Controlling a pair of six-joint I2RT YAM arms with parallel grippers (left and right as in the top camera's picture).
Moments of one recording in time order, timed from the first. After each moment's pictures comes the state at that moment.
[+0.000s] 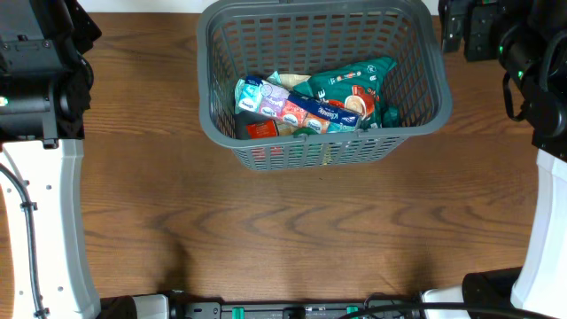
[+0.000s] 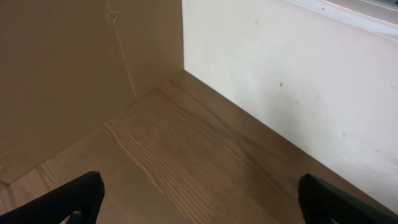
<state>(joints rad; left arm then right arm) 0.06 1.51 1.91 -0.94 -0.56 -0.38 0.13 1.62 2.38 -1.25 0.23 -0.08</state>
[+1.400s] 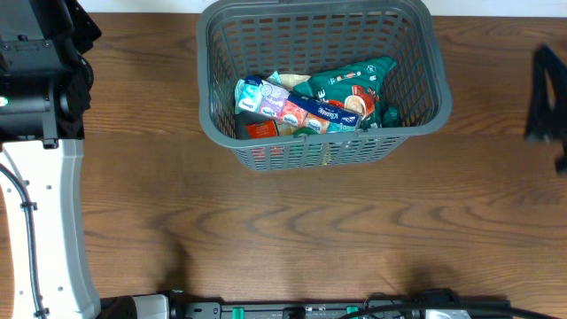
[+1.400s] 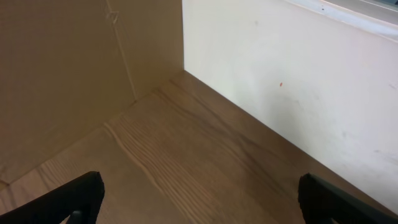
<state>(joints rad) 0.06 1.51 1.91 -0.94 -0.56 -0.38 0.13 1.10 2.13 -1.03 0.21 -0.09</state>
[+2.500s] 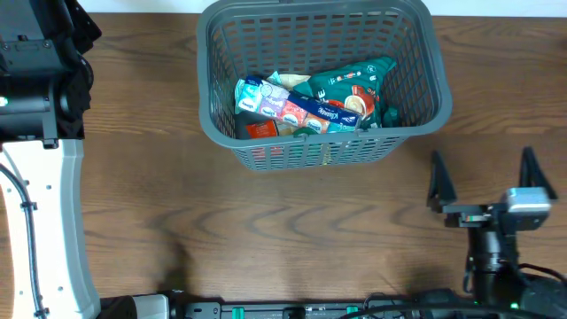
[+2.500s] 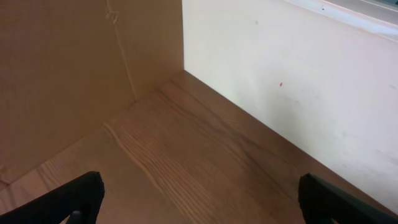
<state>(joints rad) 0.06 1.51 1.91 -0.94 -0.56 -0.38 0.13 0.26 0.63 -0.17 0.10 -0.12</state>
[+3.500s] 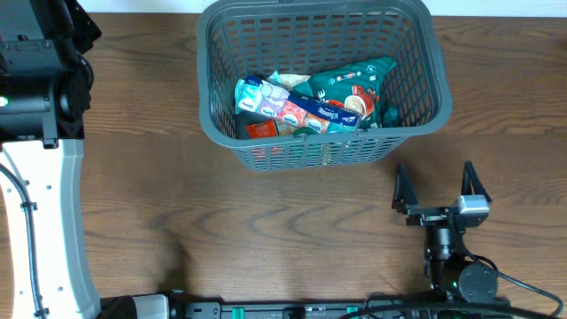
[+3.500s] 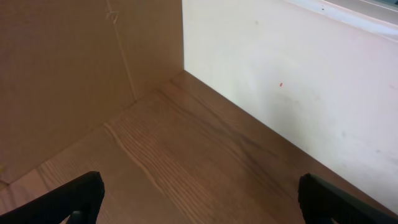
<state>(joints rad) 0.06 1.51 1.91 -0.94 -0.56 -0.38 0.13 0.05 0.07 0.18 0.07 0.05</state>
